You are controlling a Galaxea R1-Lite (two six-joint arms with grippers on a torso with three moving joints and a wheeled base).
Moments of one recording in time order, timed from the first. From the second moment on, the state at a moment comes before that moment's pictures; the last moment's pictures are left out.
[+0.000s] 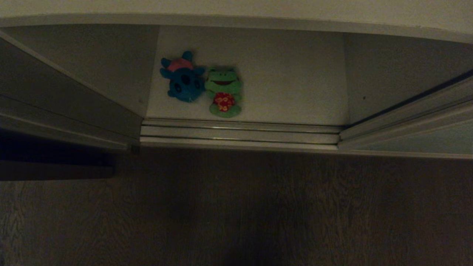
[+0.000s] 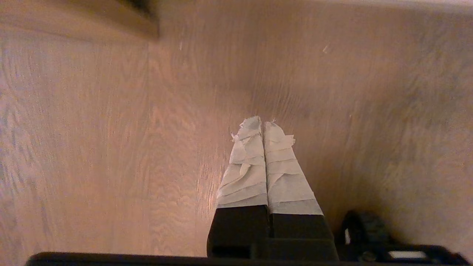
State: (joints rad) left arm -0.16 0.40 -0.51 0.32 0.12 -0.05; right arm 0.00 0.00 0.00 0.00 0.02 -0.05
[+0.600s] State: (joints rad) left arm 0.02 0.10 -0.19 0.17 -0.04 0.07; right arm 0.00 0.00 0.00 0.00 0.02 -0.05
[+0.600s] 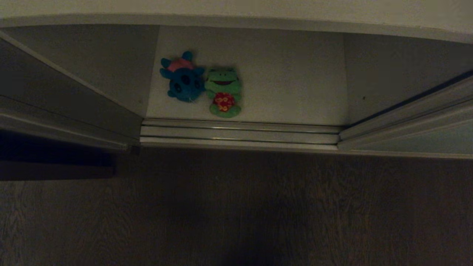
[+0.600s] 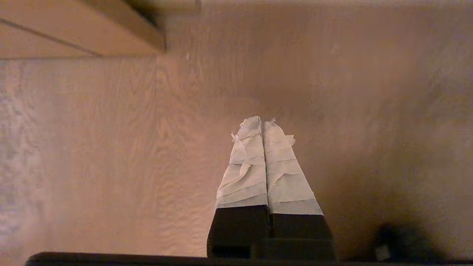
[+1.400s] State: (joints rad) left arm 0.02 0.00 0.00 0.01 -0.02 0.08; right arm 0.00 0.00 0.00 0.00 0.02 -0.05
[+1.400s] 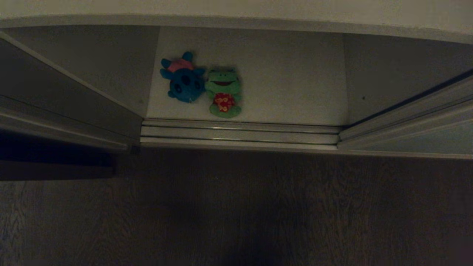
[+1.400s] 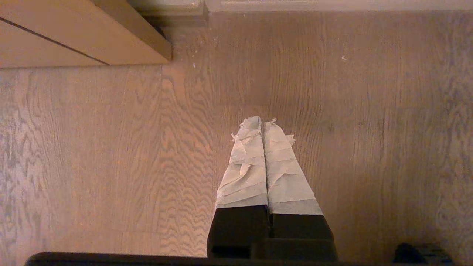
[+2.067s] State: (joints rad) left arm 0.02 0.00 0.00 0.01 -0.02 0.07; right arm 0.00 0.00 0.00 0.00 0.02 -0.05
